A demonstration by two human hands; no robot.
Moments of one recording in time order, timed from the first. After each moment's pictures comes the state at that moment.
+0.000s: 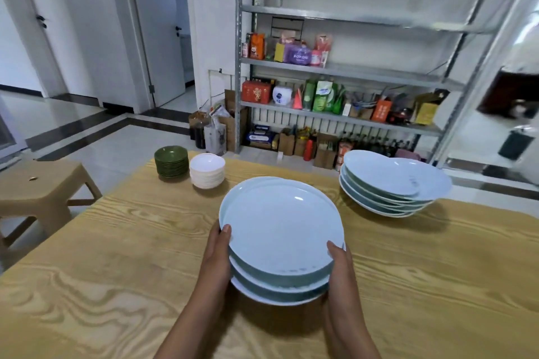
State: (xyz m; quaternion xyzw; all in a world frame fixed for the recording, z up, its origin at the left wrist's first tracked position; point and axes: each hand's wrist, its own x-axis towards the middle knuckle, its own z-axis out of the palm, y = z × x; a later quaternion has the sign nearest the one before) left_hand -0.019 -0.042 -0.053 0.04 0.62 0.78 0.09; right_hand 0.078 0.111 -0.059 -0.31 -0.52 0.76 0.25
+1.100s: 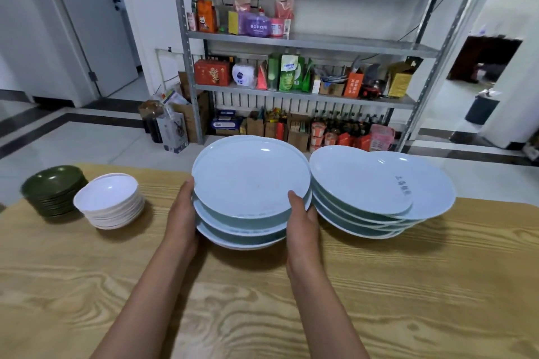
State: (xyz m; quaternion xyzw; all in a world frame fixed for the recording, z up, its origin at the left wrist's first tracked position) left_hand -0.203 0.118 -0.061 -0.02 0.55 0.82 0.17; right_hand -0.090 0.251 -0.067 -0.36 -0.48 0.74 0.29
